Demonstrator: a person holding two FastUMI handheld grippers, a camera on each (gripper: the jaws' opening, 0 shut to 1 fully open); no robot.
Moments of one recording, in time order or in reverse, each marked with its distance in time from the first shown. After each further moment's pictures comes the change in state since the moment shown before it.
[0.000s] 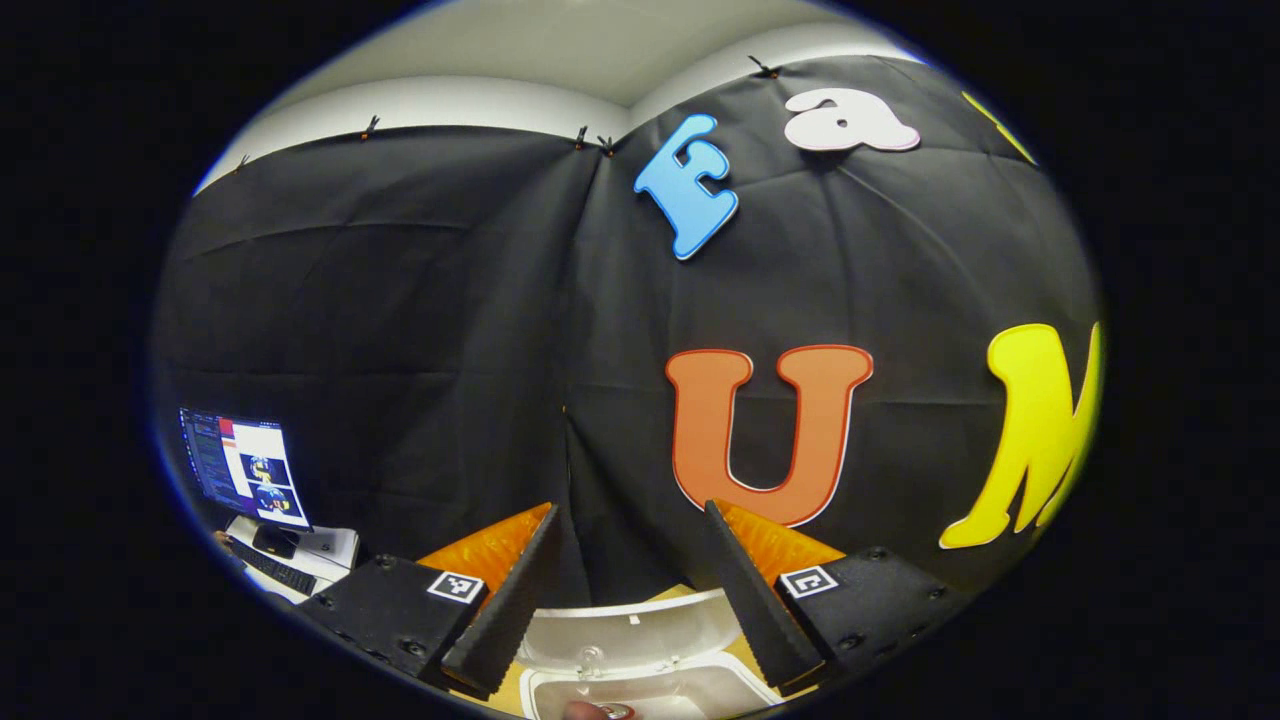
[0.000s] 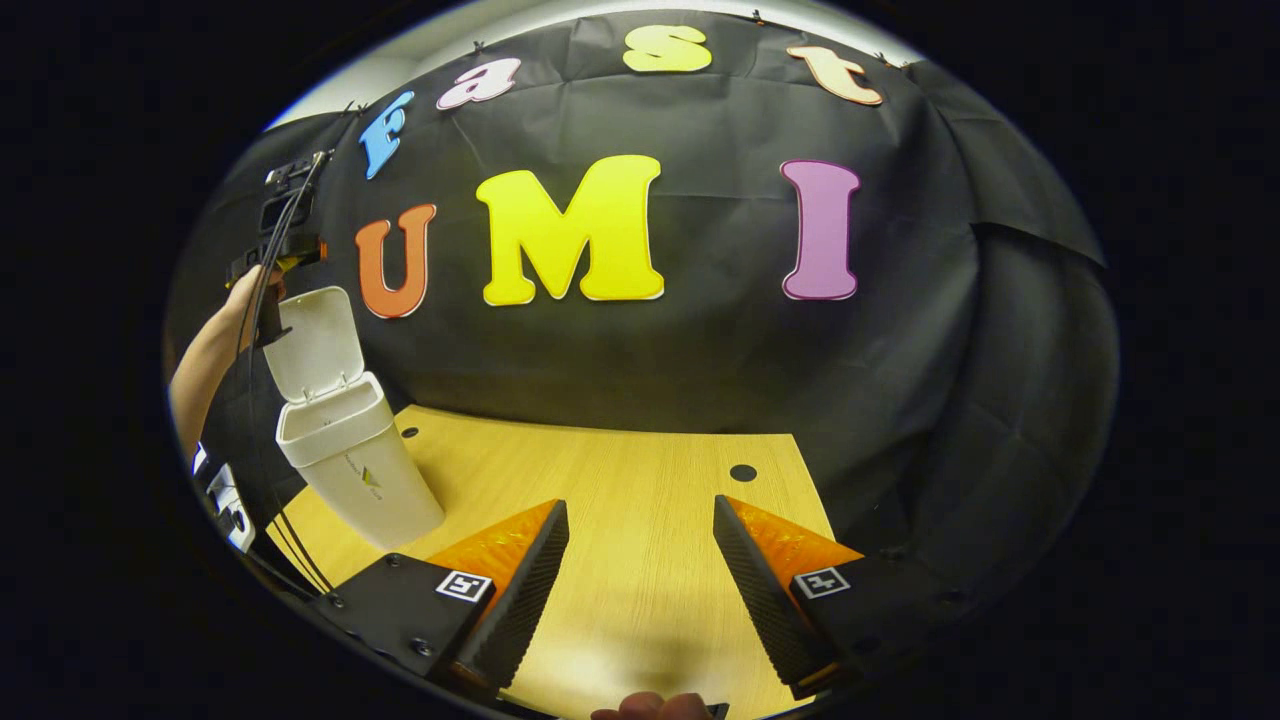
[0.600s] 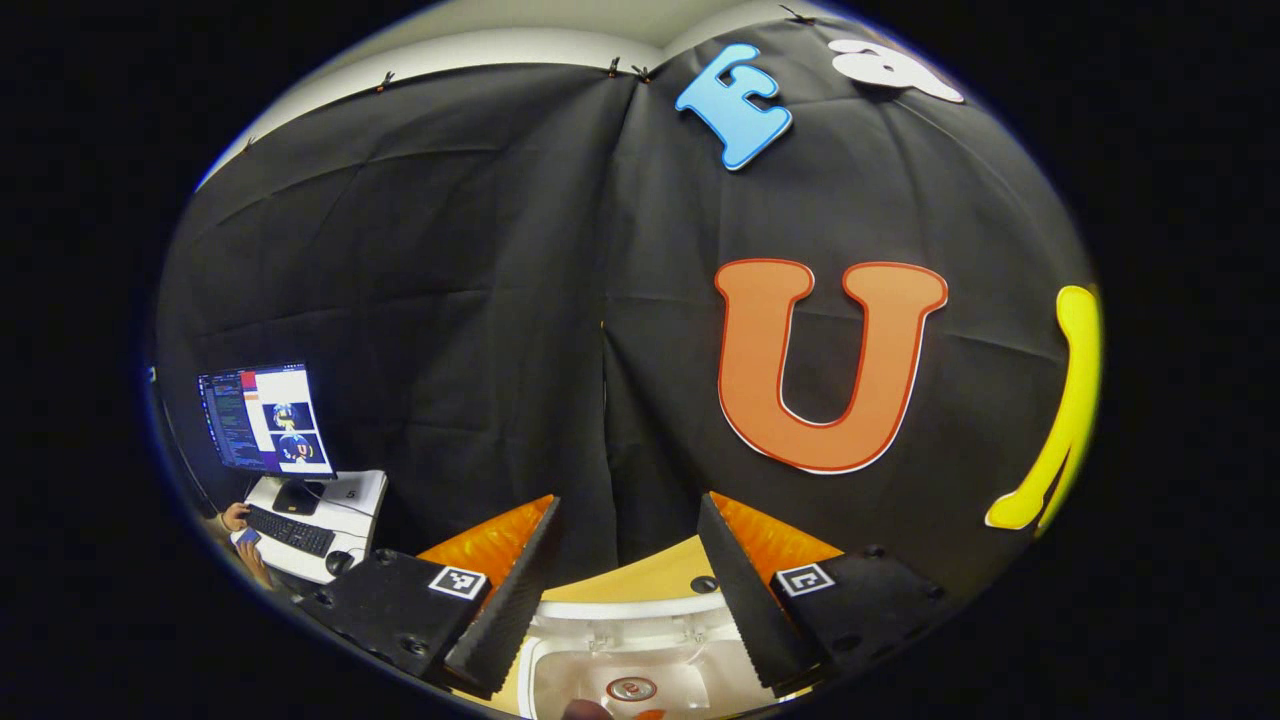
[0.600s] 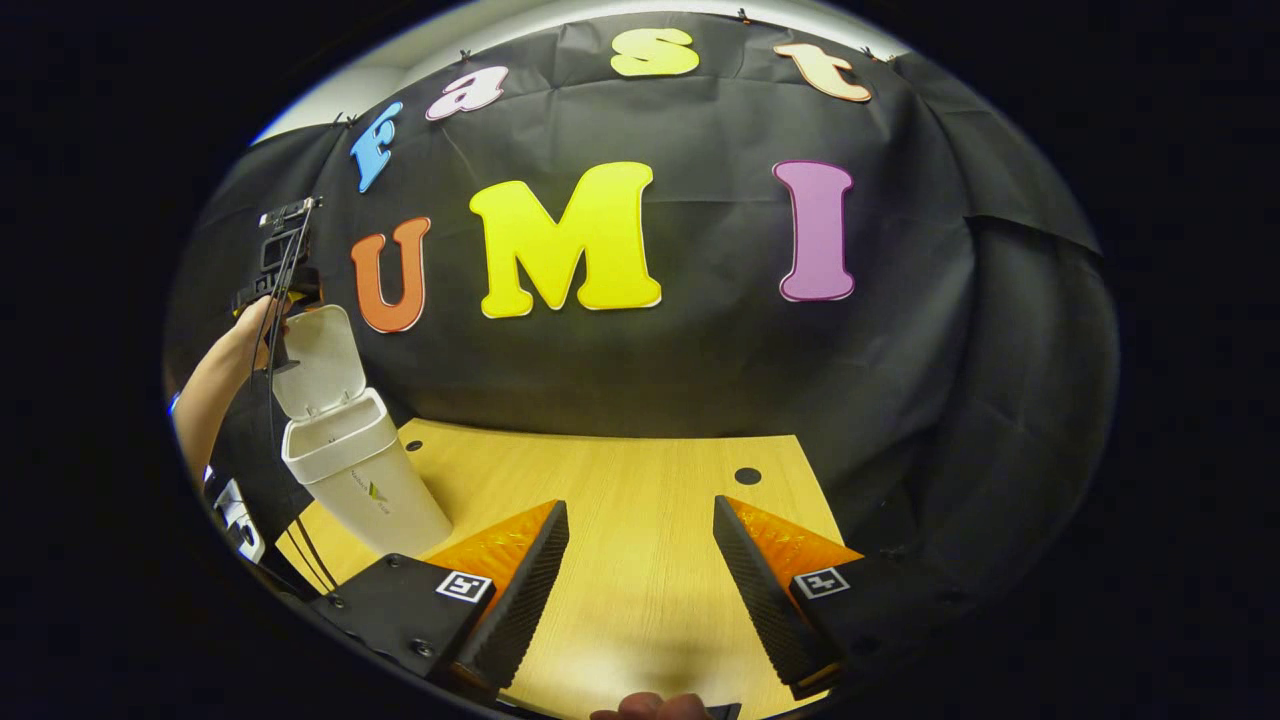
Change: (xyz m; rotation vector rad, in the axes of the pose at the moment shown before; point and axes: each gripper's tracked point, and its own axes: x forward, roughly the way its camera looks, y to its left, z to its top) left arm 0.005 0.011 -0.061 -0.013 0.200 0.083; right arm 0.002 0.006 -0.001 0.035 0.004 0.021
